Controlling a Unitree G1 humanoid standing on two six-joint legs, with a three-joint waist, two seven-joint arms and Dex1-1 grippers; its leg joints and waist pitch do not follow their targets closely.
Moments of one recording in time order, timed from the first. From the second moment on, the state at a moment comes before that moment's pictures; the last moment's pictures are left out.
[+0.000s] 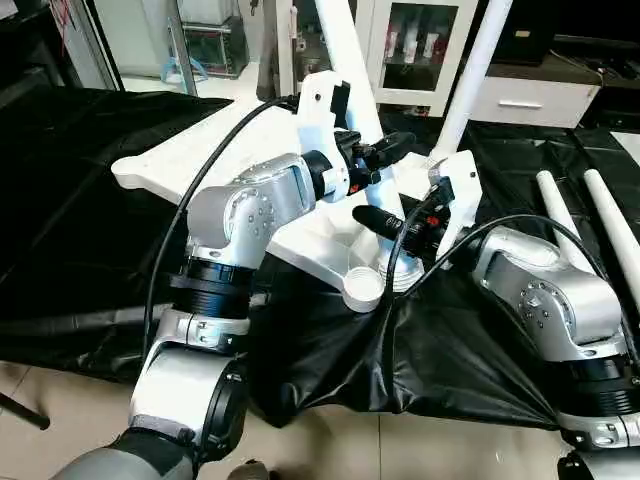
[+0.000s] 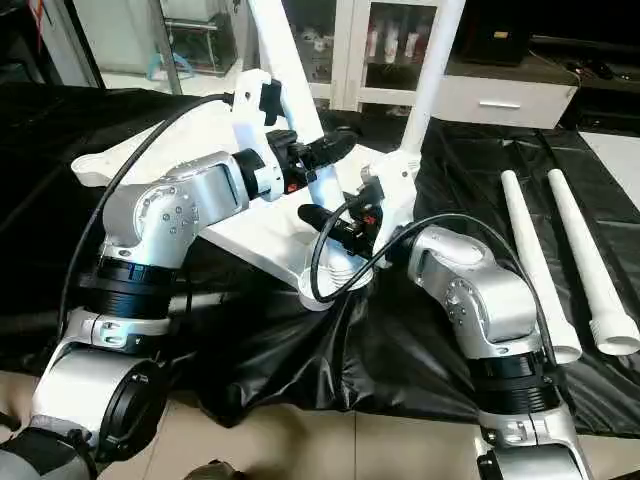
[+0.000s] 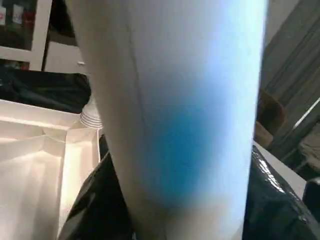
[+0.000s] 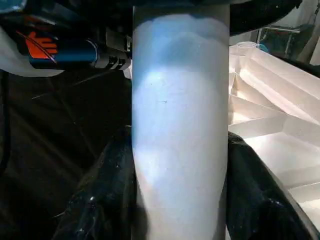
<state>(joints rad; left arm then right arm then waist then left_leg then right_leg) -0.94 -0.01 0.09 0.30 -0.49 0.81 -0.38 -0.52 -0.35 0.05 -0.02 0.46 0.64 0.62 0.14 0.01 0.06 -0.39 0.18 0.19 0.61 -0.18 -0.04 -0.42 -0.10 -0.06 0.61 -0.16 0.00</state>
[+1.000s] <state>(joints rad) -0.90 0.20 -0.16 0.15 -0.50 0.81 -0.82 -0.55 -0.53 0.11 0.01 0.55 0.74 0.96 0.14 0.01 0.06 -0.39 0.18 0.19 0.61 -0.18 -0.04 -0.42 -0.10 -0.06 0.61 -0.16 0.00</state>
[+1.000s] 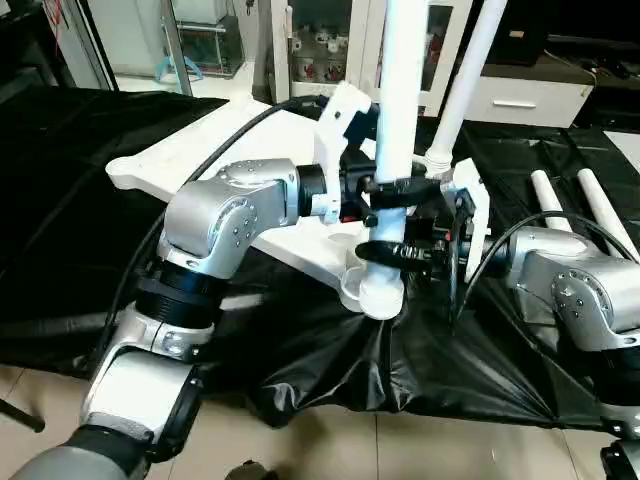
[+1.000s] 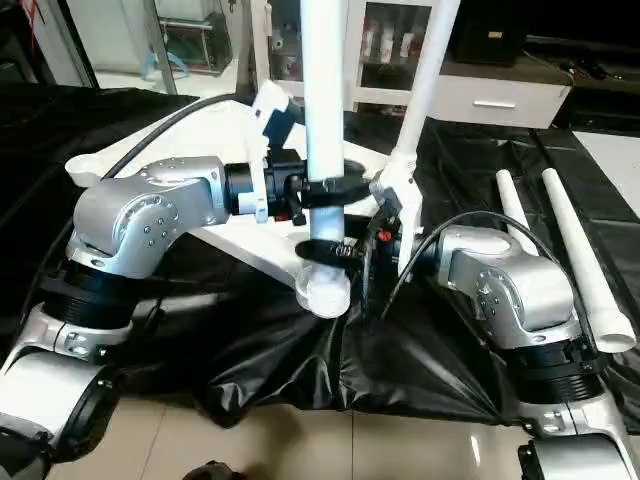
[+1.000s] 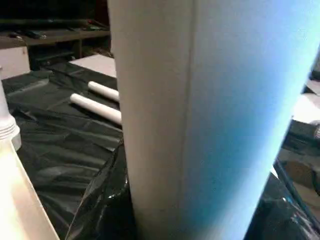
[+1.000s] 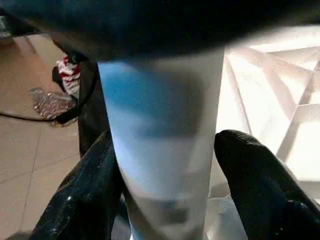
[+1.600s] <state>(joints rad) -0.91 0.19 -0.16 0.17 -0.49 0.81 -0.86 -0.56 -0.57 0.13 0.01 0.54 0.74 1.01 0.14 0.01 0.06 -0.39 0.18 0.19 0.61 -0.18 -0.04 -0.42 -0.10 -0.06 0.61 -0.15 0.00</state>
